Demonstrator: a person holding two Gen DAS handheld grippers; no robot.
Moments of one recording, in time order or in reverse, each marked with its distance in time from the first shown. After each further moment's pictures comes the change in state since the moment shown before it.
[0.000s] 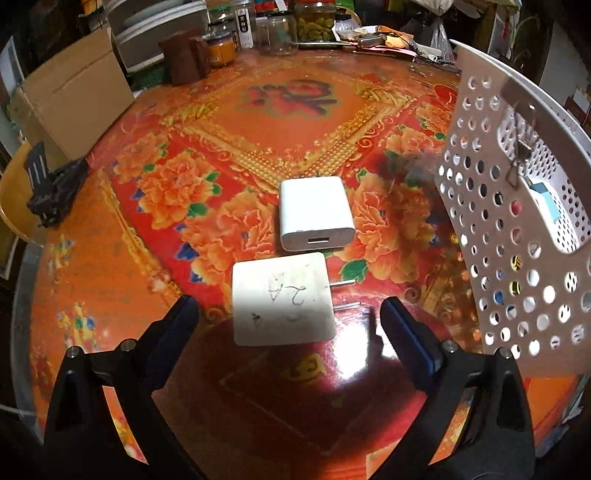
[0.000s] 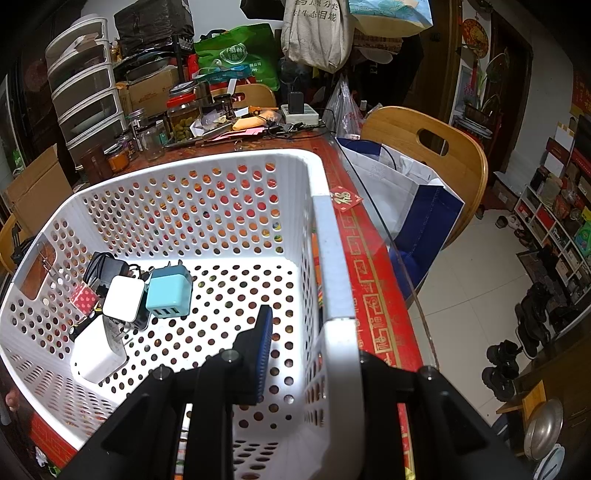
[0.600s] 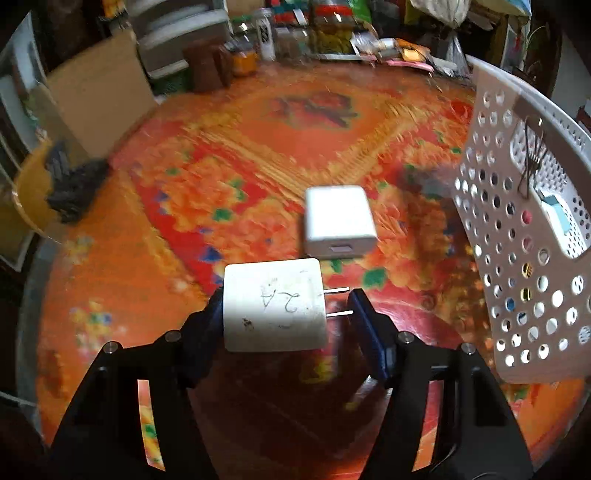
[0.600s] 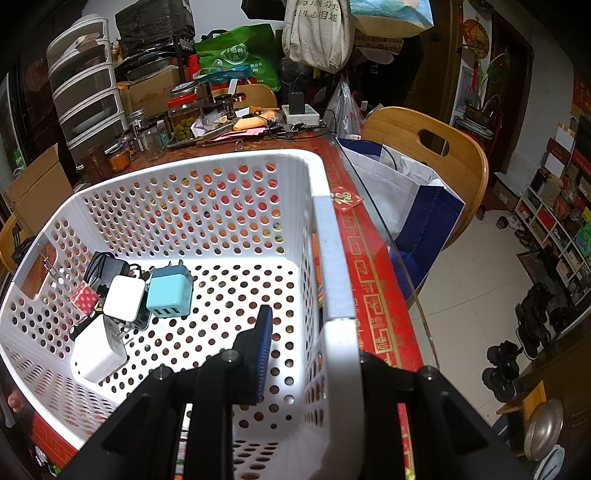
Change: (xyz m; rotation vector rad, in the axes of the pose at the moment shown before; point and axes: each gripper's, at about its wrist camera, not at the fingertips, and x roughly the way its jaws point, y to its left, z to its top) left arm -0.014 0.011 -0.005 -0.029 -0.082 0.074; right arm 0.000 0.000 0.000 0.000 0.001 -0.001
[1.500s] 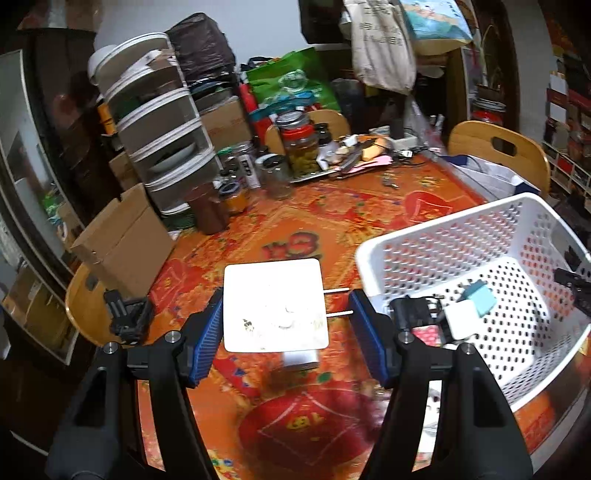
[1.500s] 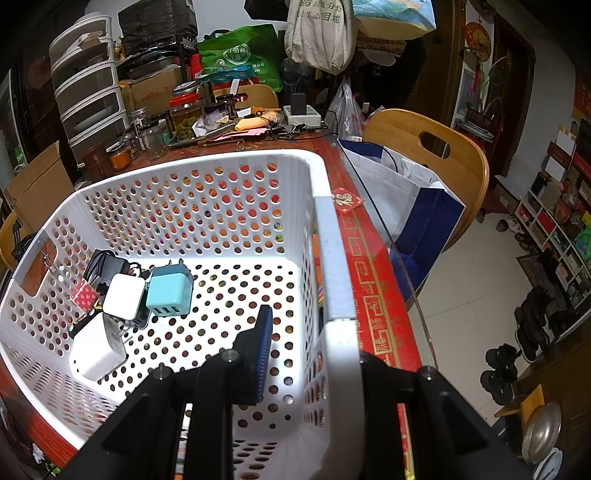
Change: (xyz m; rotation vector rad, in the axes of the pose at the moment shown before) left arm -0.157 -0.076 0.081 0.188 -0.294 0.057; right arm 0.000 0.001 0.001 -0.003 -0.002 -0.001
